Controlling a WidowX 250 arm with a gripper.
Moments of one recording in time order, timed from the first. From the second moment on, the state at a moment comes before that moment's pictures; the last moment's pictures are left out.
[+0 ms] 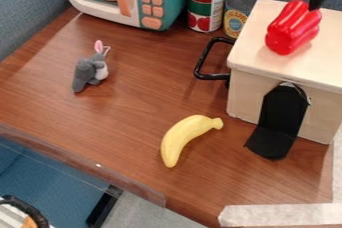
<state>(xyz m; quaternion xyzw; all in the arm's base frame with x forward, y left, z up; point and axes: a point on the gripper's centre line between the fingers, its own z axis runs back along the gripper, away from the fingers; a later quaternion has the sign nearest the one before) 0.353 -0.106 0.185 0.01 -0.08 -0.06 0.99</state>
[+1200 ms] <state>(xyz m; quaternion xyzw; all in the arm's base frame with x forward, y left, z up) 0.360 0.005 0.104 -0.07 -0.10 0.11 0.99</state>
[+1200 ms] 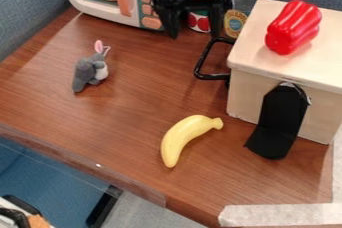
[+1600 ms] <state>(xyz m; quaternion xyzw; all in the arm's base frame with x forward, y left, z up) 0.378 0.015 0.059 -0.10 -0.07 0.15 0.98</state>
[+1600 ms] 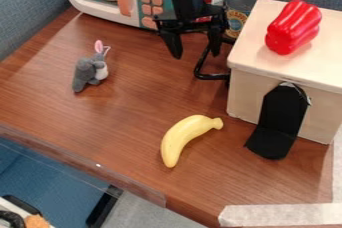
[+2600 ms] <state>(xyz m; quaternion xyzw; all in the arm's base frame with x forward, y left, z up) 0.376 0.060 0.037 -0.10 -0.05 0.19 0.98</state>
